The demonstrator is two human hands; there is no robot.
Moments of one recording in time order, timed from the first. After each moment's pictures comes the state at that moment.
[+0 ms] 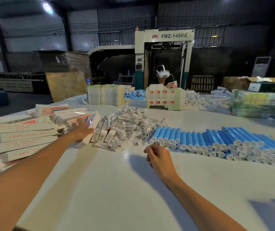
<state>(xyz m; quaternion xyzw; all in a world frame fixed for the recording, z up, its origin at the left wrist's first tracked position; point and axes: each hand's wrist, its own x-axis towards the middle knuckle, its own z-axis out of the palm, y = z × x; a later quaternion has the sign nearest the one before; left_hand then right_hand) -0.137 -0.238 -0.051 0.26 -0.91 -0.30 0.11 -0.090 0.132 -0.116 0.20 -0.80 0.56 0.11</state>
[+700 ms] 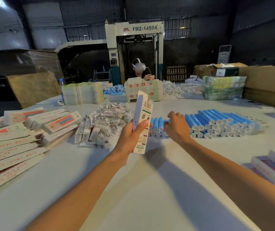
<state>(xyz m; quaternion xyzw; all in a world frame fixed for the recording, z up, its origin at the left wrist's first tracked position) -0.052 0.026 -0.053 -0.14 -0.70 -0.69 0.10 -0.143 0.218 -0.059 0.00 -0.93 0.24 0.26</state>
